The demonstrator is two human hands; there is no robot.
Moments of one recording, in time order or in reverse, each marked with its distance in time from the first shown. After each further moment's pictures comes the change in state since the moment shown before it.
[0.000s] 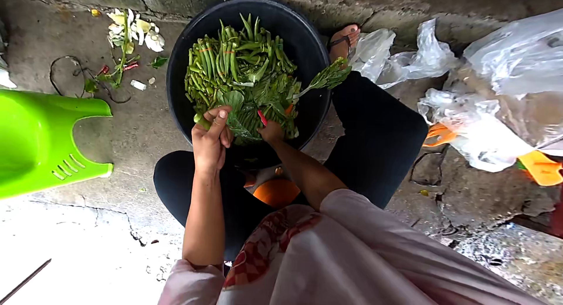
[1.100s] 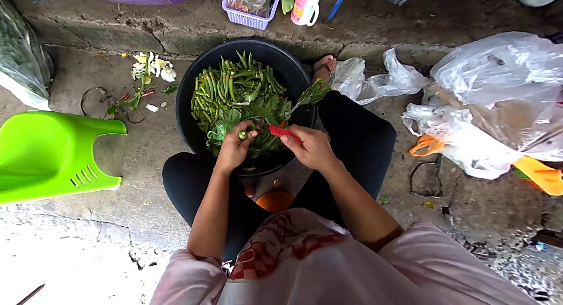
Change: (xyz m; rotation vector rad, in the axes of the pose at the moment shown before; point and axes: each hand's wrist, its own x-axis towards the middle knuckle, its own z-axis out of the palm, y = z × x) left_hand -0.014 -0.023 0.023 0.832 -0.386 0.359; right_hand -0.183 0.063 -0.131 -0.026 0.538 -1.096
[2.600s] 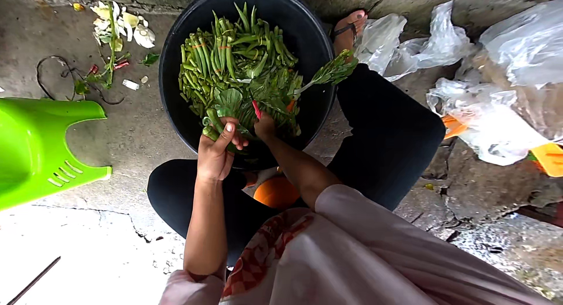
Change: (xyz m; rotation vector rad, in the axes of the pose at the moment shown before) left_hand 0.007 -0.021 -0.026 -1.085 0.206 -0.366; right_hand 0.084 0.089 0.237 0.101 -0.356 1.001
